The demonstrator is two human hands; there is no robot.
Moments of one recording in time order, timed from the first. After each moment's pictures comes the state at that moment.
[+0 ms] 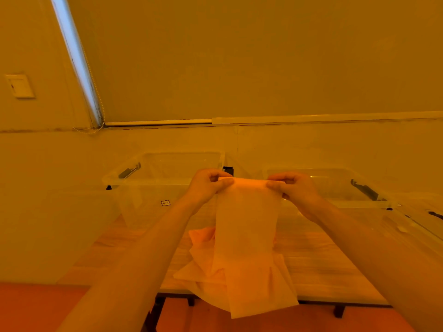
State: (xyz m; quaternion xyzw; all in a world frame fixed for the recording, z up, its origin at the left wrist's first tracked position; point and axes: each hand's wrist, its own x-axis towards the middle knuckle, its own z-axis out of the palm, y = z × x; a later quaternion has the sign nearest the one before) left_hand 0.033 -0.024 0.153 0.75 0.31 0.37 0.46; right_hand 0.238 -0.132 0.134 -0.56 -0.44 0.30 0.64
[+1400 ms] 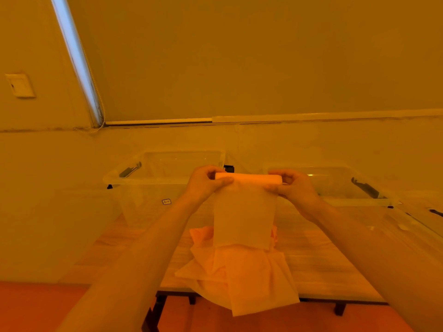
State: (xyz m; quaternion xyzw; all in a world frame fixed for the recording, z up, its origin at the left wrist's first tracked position) left_hand 0.031 -0.018 0.150 0.74 0.33 0.38 0.44; right_hand 0.240 -0.125 0.124 -0.56 -0.46 0.30 0.63
